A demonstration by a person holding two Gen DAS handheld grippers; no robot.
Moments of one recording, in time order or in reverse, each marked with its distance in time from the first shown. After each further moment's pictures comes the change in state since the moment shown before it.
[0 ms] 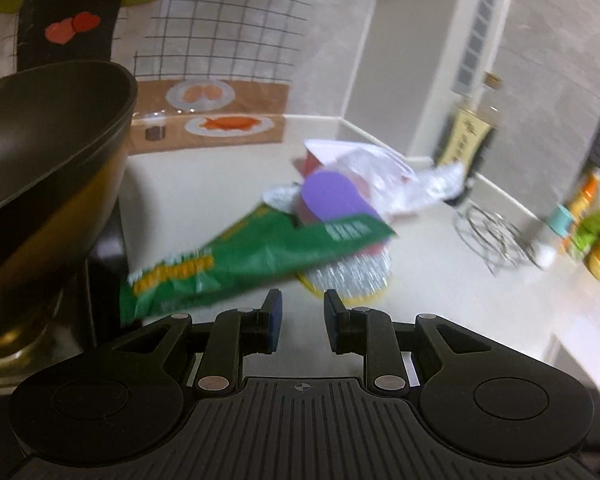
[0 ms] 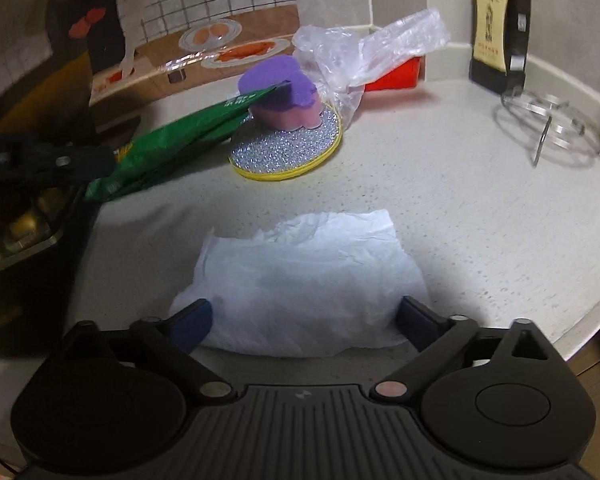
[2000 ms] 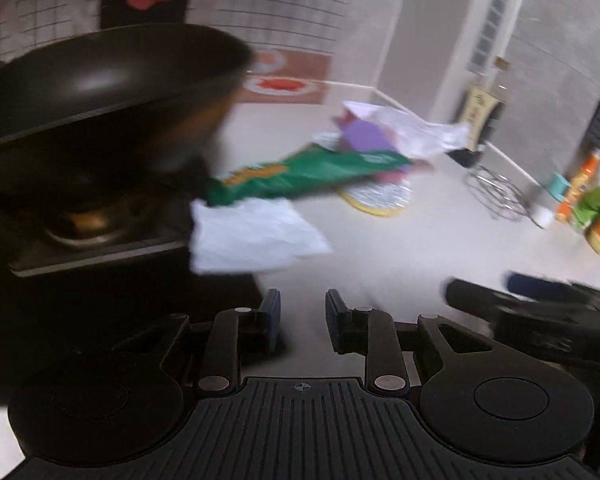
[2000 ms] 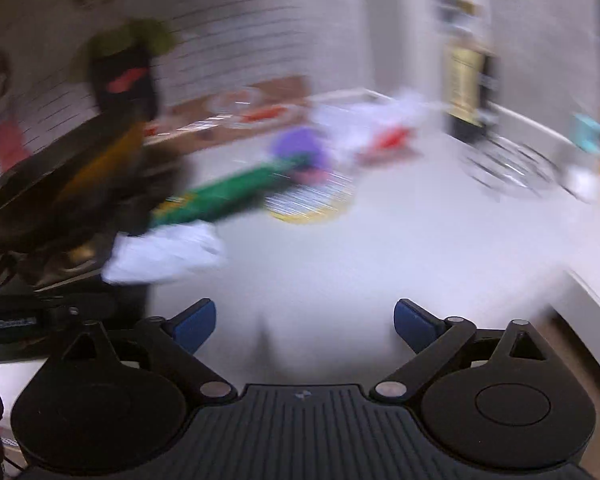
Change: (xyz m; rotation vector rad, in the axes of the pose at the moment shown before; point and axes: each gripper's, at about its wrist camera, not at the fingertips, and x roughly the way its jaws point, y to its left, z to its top) left arm -0.108 0.039 -0.058 -0.047 0.102 0.066; right arm -0.088 0.046 -0.020 -0.042 -0.179 0.003
